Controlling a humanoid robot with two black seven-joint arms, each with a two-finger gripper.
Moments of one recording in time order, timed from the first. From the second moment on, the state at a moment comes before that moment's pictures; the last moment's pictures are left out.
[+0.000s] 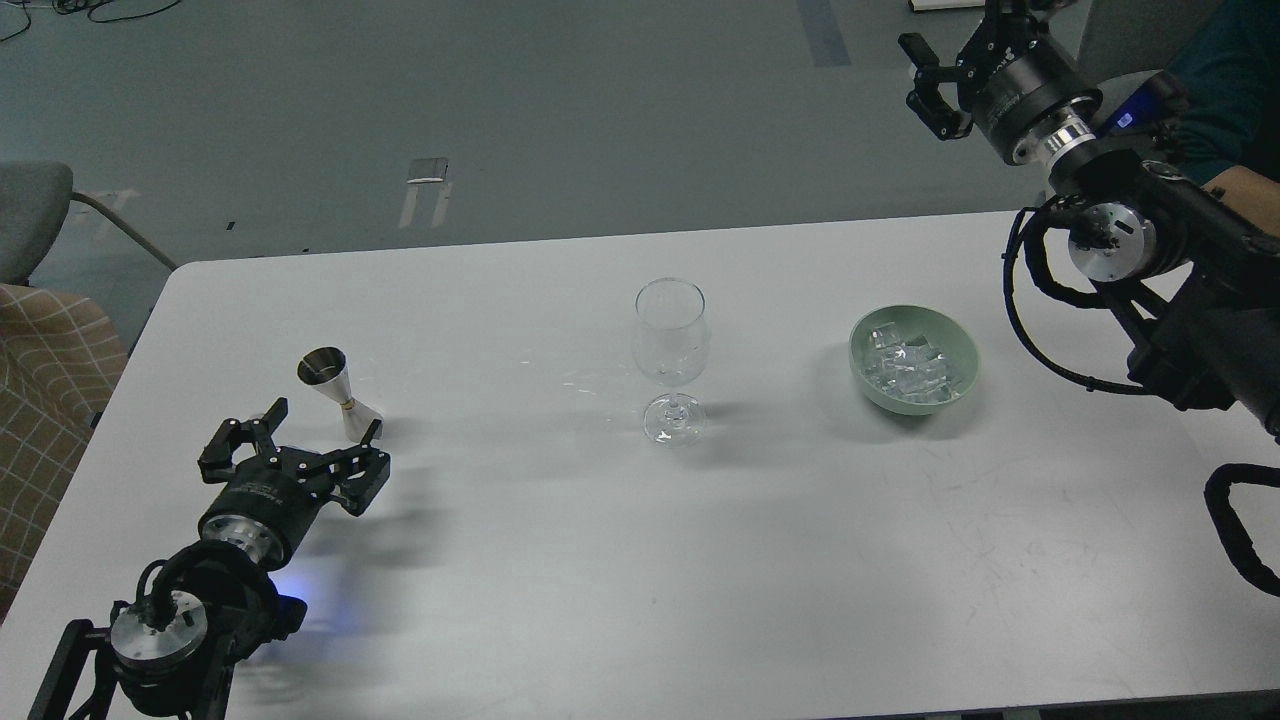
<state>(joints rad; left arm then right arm) 0.05 0.04 -1.70 -1.34 0.01 0.04 0.27 0.99 -0.29 0.73 0.58 -0.30 0.33 0.36</state>
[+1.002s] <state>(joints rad) -0.19 0.04 -1.71 -1.06 0.02 0.03 0.26 0.99 -0.29 0.72 0.58 -0.31 0.31 0.36</state>
